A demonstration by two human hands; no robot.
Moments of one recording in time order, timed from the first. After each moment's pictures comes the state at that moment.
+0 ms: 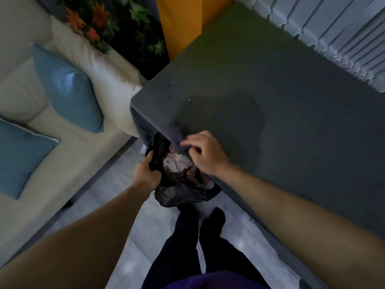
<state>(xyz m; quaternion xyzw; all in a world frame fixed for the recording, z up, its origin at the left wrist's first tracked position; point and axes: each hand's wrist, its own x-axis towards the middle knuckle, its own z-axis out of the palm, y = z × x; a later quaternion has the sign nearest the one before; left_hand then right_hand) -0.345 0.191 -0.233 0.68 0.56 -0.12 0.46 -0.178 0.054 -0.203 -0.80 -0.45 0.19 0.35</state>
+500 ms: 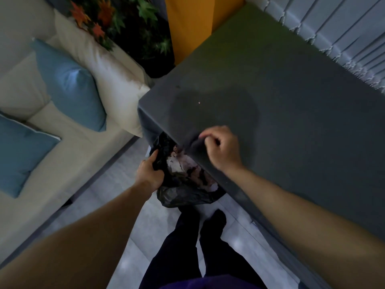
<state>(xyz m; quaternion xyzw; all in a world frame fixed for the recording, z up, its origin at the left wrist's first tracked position) -0.348 0.217 -0.246 0.67 0.54 -0.13 0.49 -0.168 0.070 -0.193 -0.82 -0.32 0.10 0.47</state>
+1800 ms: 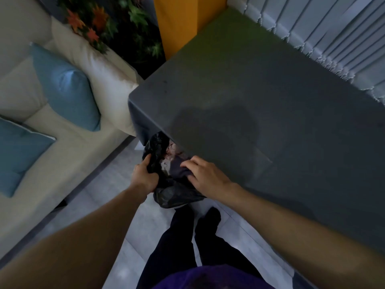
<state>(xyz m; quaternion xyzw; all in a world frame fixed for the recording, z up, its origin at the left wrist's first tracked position) -0.369 0.168 -0.234 0.64 0.56 -0.13 0.50 -0.230 -0.009 -0.204 -0.78 -0.51 0.27 0.23</state>
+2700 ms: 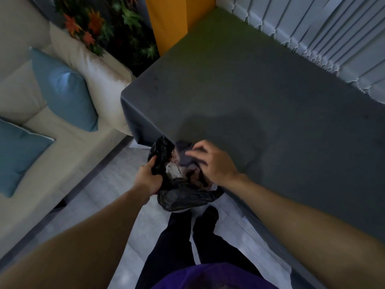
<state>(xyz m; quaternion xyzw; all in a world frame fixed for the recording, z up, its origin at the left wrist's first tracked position) -0.363 0.115 -0.212 0.64 0.54 -0.14 0.54 -0.198 -0.053 -0.212 -0.79 -0.50 0.14 0.33</state>
